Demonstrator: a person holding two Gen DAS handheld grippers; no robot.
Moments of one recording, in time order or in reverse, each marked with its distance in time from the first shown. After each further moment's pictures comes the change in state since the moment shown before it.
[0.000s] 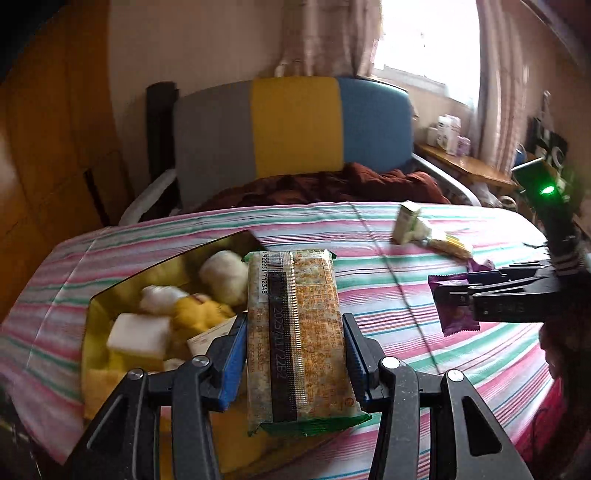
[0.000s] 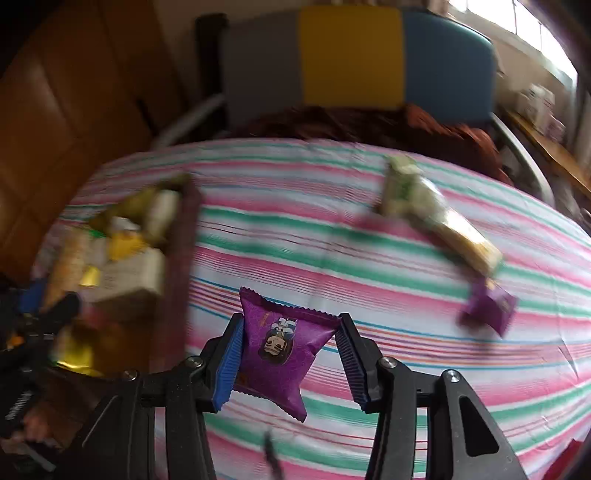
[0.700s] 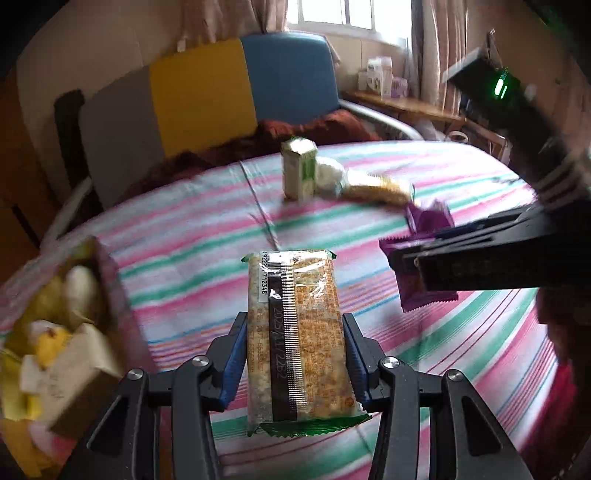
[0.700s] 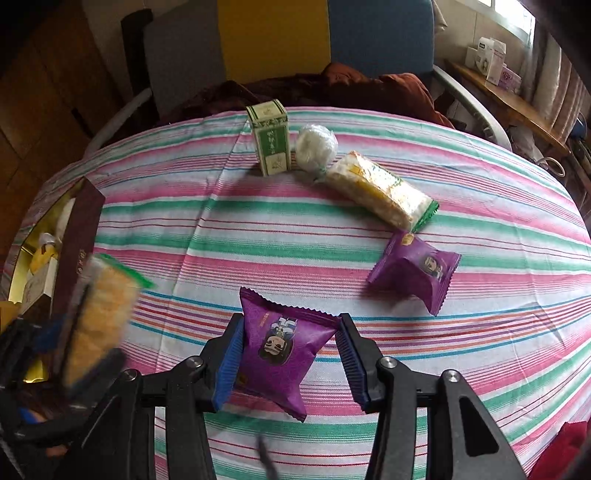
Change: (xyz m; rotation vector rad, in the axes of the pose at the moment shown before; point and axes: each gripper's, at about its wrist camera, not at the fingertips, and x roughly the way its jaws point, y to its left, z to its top) left arm 0.080 -0.136 -0.001 0.220 0.107 -0.156; right arm 0.018 -0.113 -0.020 0.159 0.096 -0.153
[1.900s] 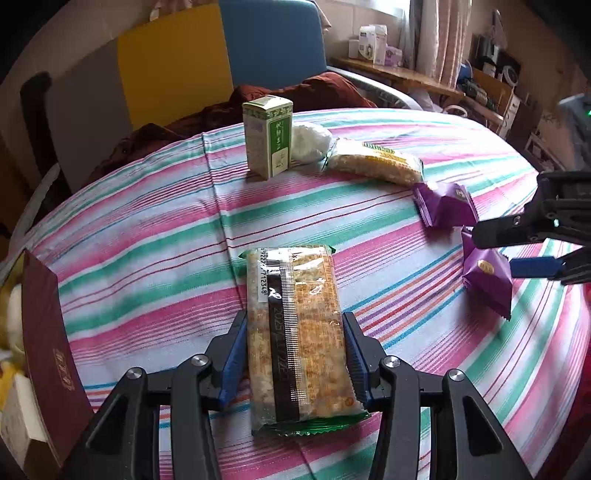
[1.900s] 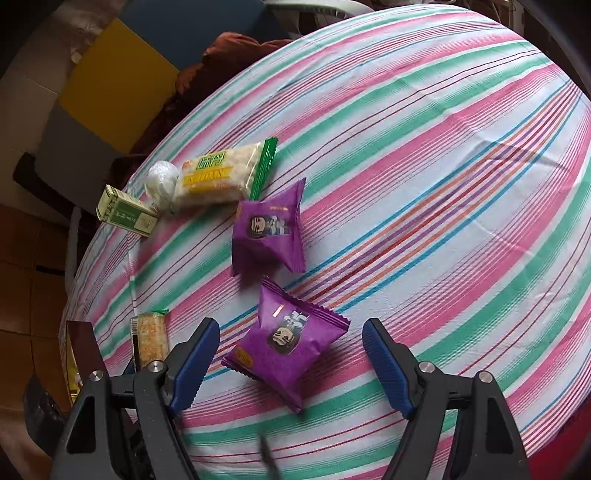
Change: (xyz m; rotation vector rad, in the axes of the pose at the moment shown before) left arm 0.090 -0.017 0.027 0.002 0.152 -0.077; right arm 0.016 -0.119 -0.018 0.644 0.097 0.106
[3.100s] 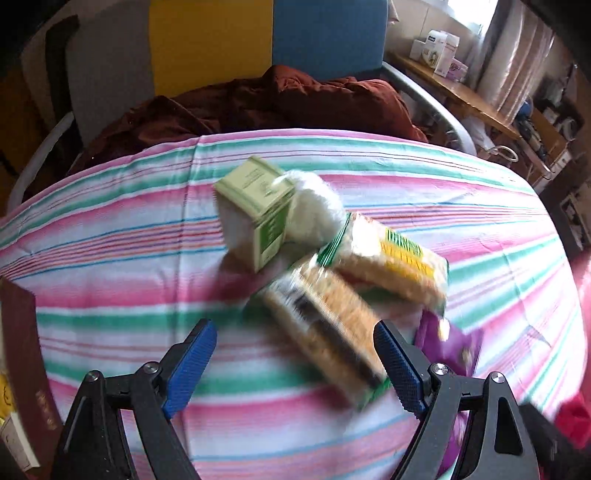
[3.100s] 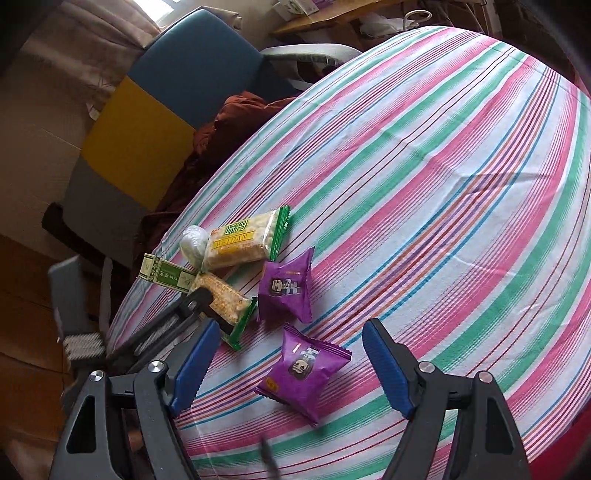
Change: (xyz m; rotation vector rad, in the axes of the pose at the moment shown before) left arm 0.049 -0.020 0.114 -0.248 0.135 0.058; right arm -0.040 -0.011 0.006 0.054 -0.171 0.143
